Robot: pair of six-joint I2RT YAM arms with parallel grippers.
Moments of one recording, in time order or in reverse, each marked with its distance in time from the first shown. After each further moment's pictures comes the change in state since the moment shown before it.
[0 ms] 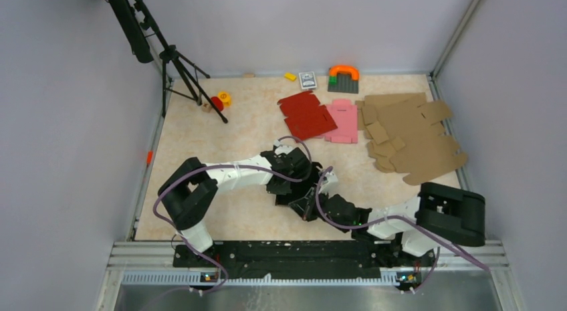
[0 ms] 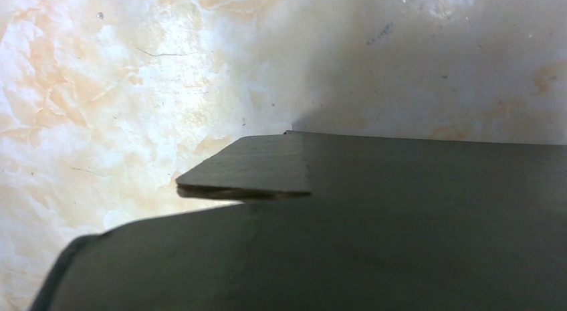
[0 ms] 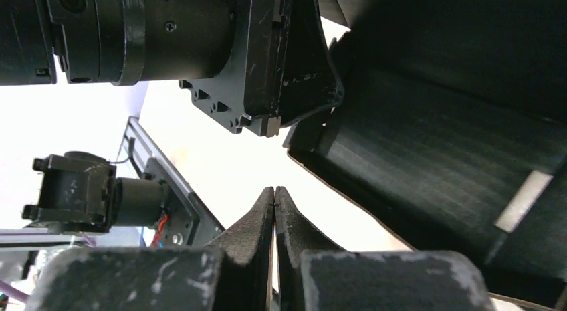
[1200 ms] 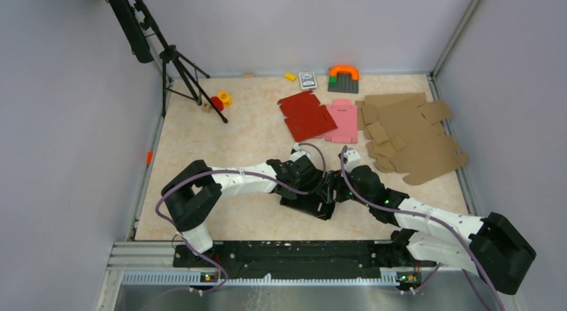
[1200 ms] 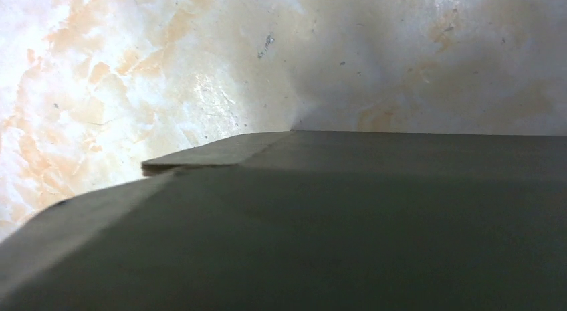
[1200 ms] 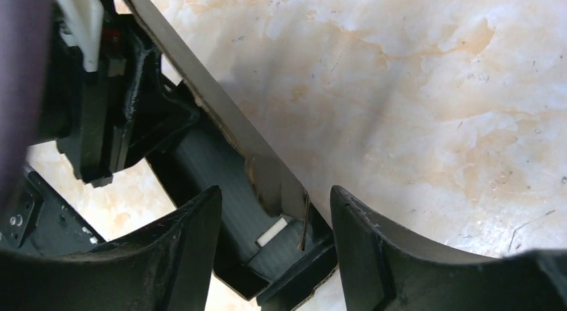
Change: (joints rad) left arm -0.079 0.018 -0.027 0.157 -0.043 0.256; right arm -0.451 -0.388 0.058 -0.659 -0.307 -0.441
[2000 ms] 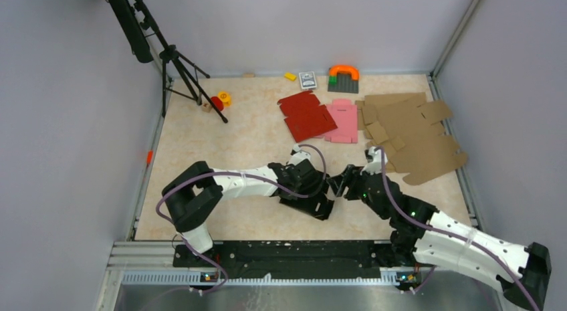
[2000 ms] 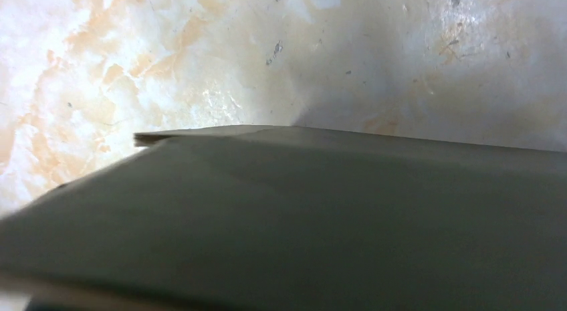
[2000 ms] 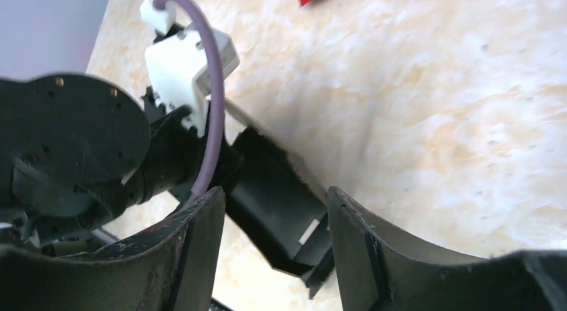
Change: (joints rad) left arm -0.012 -0.026 -0.049 0.055 -0.040 -0.026; right arm 0.217 -0.325 0.116 -0.337 0.394 0.256
